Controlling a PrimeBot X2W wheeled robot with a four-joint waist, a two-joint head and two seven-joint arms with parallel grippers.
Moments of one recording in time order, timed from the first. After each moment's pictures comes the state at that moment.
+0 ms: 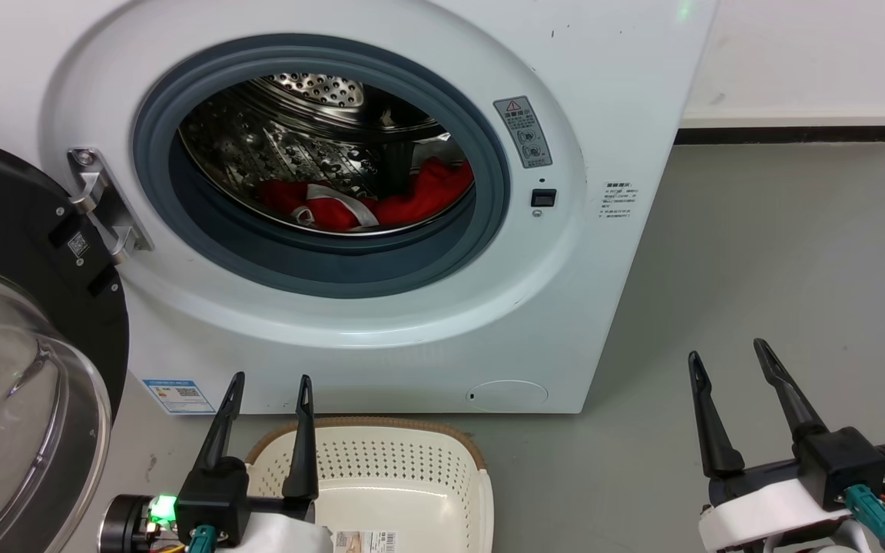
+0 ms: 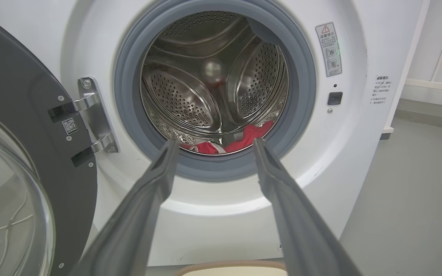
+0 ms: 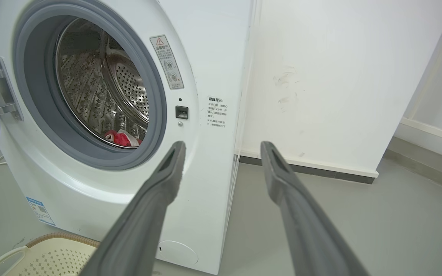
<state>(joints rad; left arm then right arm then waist) 0.06 0.06 -0.11 0.01 -0.01 0.05 -0.26 0.01 -0.05 0.02 0.06 -0.04 0.13 -0.26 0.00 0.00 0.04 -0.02</state>
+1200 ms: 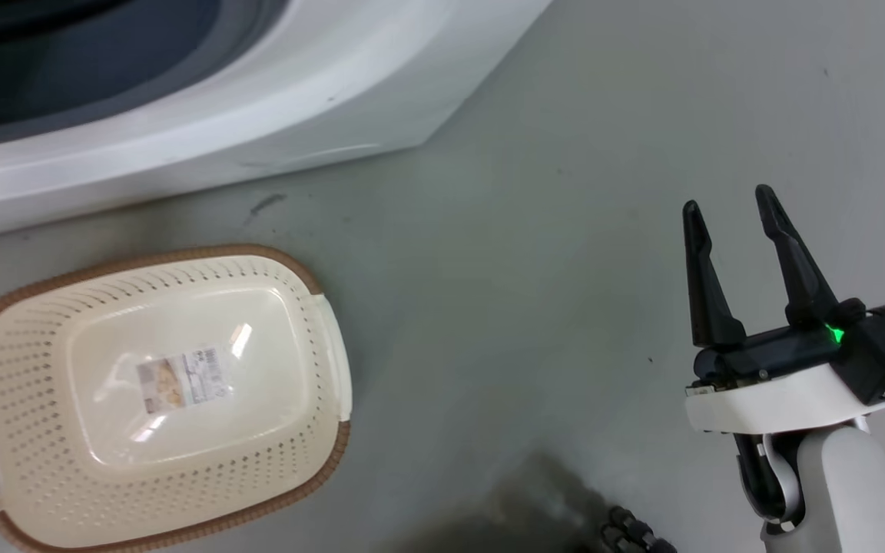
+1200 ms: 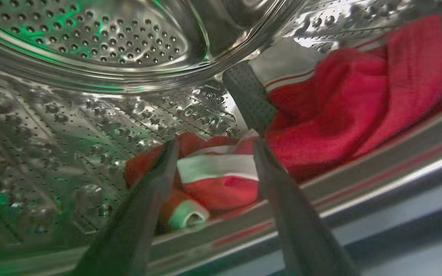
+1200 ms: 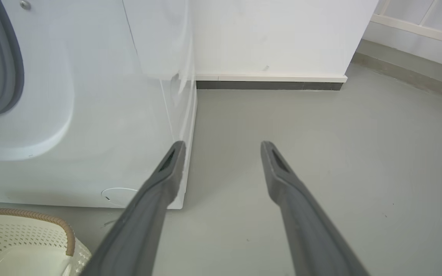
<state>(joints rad) -1.13 0.65 -0.26 0.61 -0.22 -0.13 0.25 -0.23 -0.05 0.08 -0.02 0.13 0.13 -0.26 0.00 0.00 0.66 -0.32</state>
